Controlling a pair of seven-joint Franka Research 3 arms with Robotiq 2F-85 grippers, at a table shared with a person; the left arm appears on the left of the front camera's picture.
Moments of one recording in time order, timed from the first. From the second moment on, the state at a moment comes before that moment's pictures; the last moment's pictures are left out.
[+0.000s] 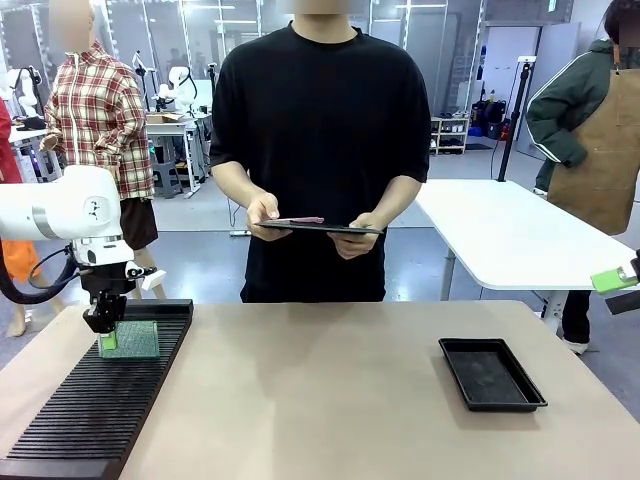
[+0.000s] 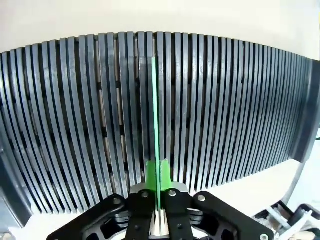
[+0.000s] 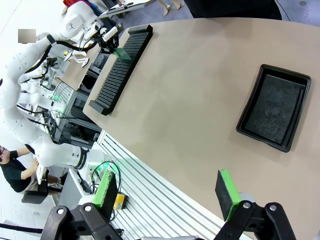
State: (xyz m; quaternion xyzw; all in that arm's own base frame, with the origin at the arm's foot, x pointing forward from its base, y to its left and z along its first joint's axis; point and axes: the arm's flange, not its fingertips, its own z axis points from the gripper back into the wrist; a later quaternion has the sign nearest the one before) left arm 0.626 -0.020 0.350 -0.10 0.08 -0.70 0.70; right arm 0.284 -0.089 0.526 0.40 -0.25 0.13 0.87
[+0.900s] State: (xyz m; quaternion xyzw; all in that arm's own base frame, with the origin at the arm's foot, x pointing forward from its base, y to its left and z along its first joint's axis) left arm 0.553 0.002 0.477 -0.27 -0.07 -0.47 0.84; right arm 0.284 -0.089 0.526 0.40 -0.25 0.13 0.87
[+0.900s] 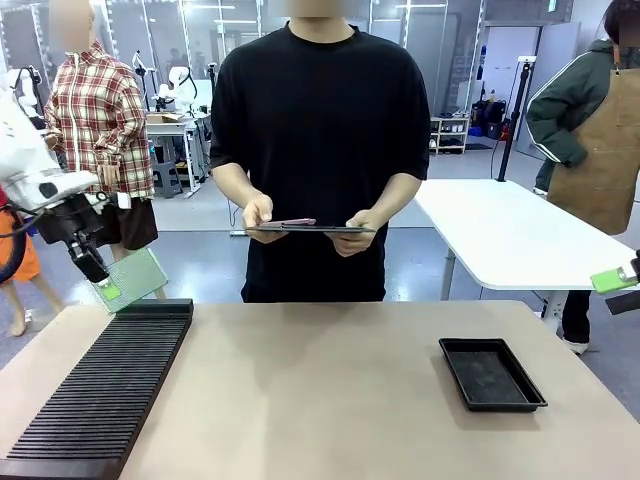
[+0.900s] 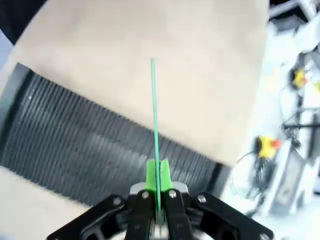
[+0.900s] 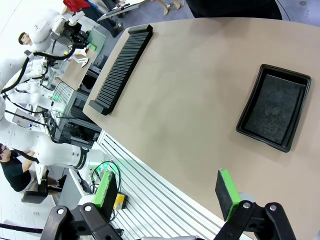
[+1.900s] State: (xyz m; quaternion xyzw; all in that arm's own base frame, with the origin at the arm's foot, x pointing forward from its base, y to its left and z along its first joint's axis) left arm 0.571 -0.028 0.374 -0.55 -0.18 -0.43 0.70; right arm 0.284 -0.089 0.526 0.40 -0.25 0.13 0.87
